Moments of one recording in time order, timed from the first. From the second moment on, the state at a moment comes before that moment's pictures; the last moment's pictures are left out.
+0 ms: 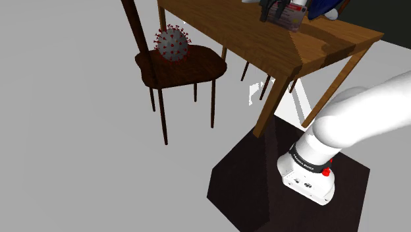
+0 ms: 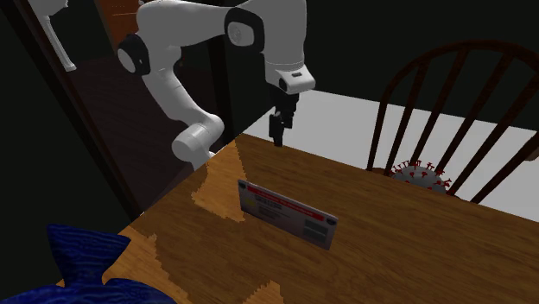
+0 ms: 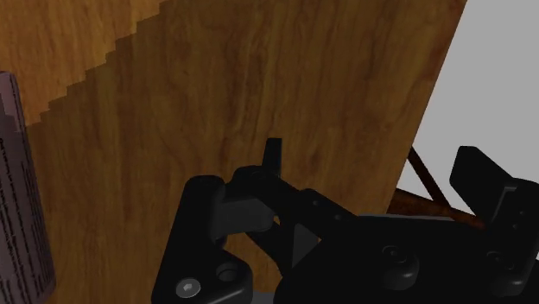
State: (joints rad) arm -0.12 -0.54 -0.18 -2.09 -0.03 1.55 -0.17
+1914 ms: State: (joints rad) arm -0.28 0.12 -0.48 -1.35 0.05 1.43 -0.51
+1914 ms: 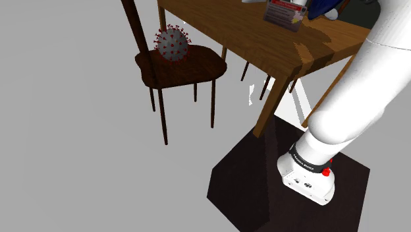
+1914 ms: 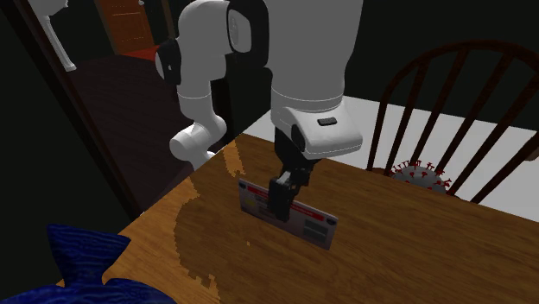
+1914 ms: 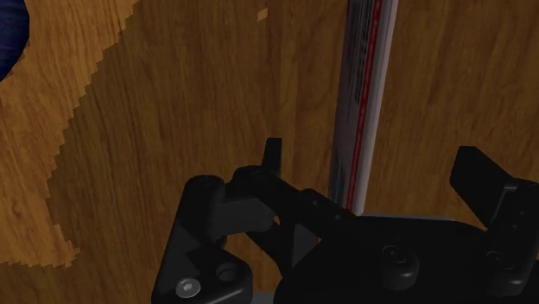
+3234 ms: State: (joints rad) arm -0.31 0.20 -0.49 -1.13 0.10 1.28 -0.53
